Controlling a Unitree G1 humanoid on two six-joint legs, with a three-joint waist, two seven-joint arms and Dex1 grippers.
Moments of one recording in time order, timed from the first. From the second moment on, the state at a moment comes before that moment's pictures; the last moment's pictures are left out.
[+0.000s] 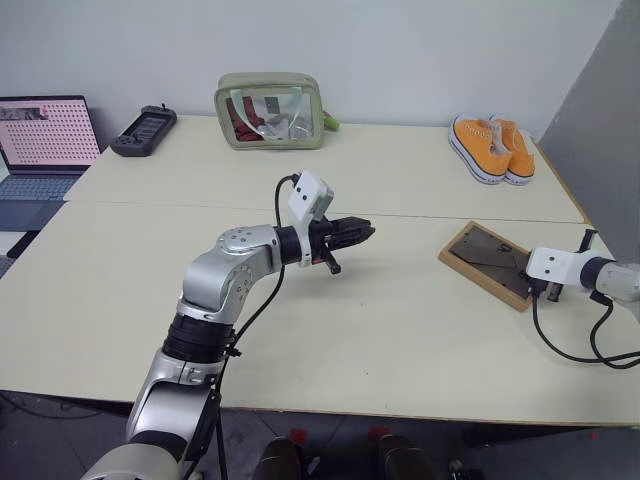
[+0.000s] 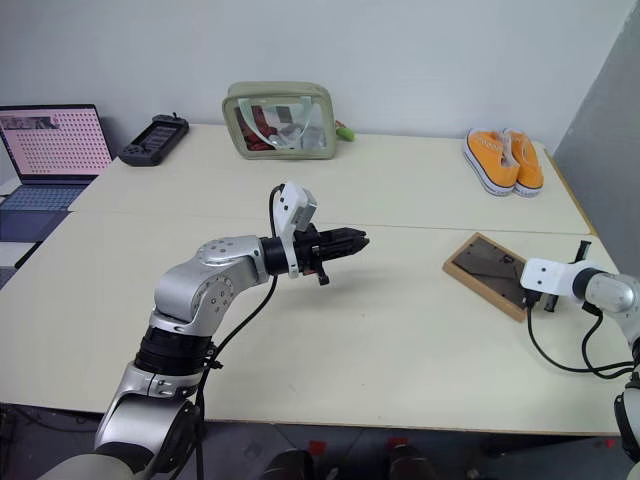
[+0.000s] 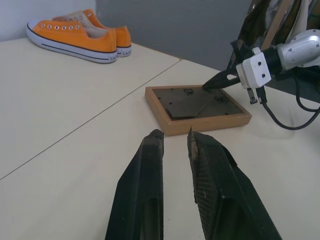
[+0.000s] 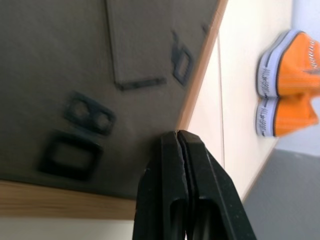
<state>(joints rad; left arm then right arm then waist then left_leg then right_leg) -0.73 0.37 -0.11 -0.01 -0.45 0.69 -0.80 -0.71 -0.95 0.22 1.06 -0.39 -0.68 0.55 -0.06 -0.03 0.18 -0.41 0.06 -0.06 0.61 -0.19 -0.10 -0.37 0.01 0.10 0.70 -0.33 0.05</state>
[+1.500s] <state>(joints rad) -0.72 0.40 -0.14 -0.05 -0.46 0.69 -0.88 -0.77 -1.00 0.38 1.11 -0.59 -0.88 0.40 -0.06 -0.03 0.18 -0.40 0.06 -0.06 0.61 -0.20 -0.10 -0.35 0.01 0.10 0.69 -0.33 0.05</state>
